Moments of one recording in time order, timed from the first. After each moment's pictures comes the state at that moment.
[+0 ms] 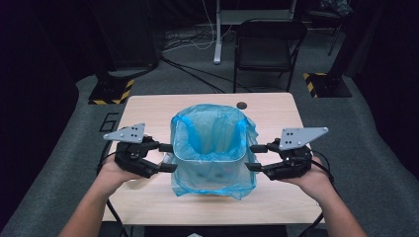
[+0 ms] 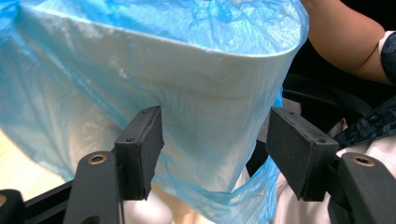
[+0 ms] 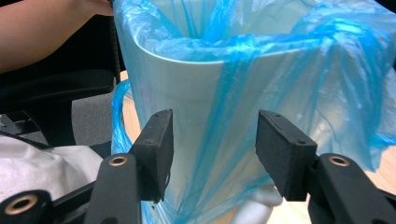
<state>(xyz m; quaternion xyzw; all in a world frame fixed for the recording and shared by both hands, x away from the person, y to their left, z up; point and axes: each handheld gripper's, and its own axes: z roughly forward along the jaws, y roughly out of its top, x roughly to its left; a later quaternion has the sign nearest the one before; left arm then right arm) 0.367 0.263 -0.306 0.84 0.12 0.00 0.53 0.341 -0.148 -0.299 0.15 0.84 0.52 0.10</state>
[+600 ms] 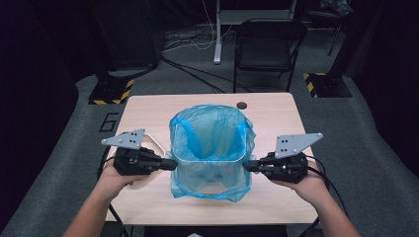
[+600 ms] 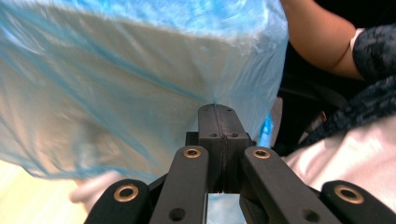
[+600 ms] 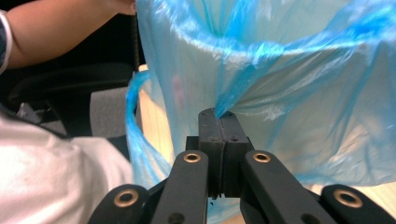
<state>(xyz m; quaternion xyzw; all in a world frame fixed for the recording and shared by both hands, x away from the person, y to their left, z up) 0.359 0.265 -0.318 0.84 0.09 -0.03 0.53 0.331 -0.140 -0.306 0.12 0.85 0.51 0.07</state>
